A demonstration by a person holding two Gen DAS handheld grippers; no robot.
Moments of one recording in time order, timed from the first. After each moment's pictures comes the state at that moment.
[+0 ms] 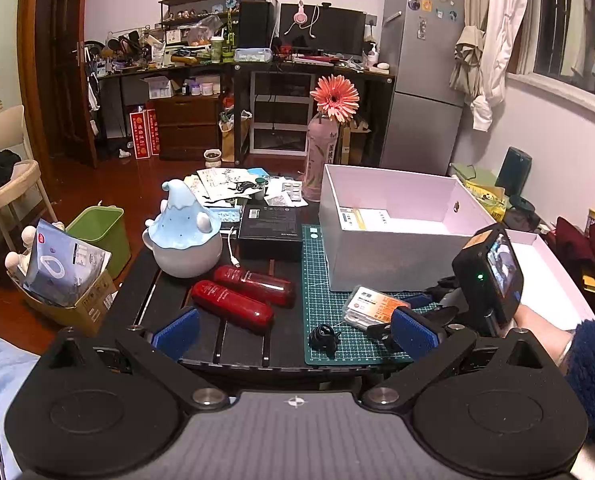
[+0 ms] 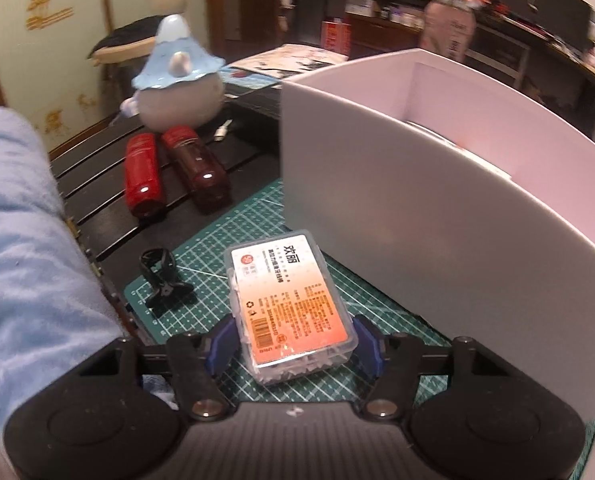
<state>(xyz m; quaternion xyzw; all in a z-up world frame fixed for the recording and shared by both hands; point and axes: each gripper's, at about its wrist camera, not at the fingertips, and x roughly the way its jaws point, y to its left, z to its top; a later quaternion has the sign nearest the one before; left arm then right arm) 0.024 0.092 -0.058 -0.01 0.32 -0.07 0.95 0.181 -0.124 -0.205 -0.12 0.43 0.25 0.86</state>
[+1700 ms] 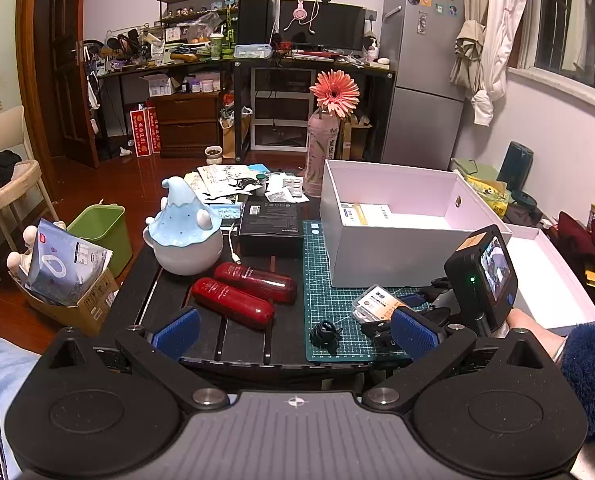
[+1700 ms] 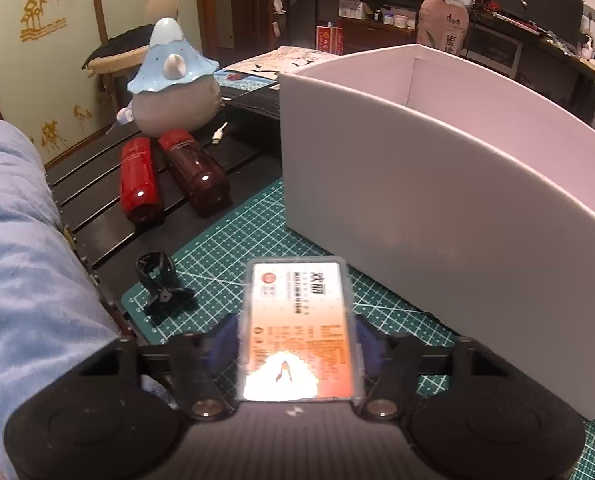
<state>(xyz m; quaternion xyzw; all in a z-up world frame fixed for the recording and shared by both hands) 0.024 0.089 -0.058 0.00 0.32 -0.07 0.94 0.183 -0.117 -0.213 -0.12 0.42 0.25 0.86</state>
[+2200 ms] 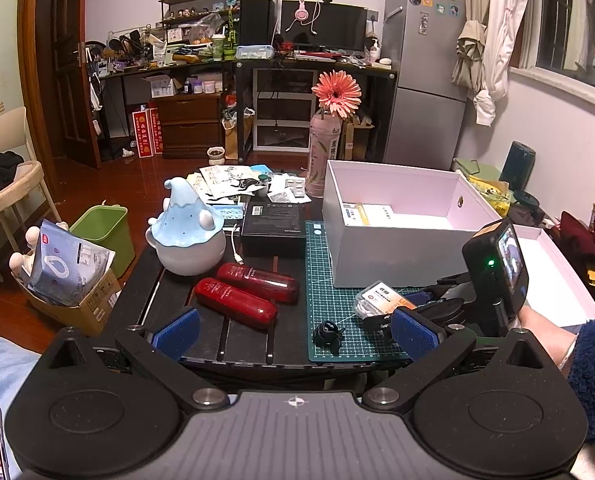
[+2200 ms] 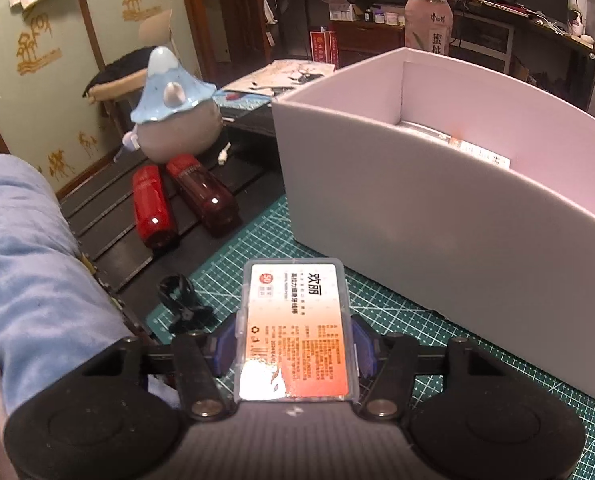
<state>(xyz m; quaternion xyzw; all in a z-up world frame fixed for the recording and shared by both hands) 0.024 0.089 -0.059 0.00 0.32 -0.06 0.95 0.181 -0.125 -0.199 -0.06 0.42 0.27 0.87</state>
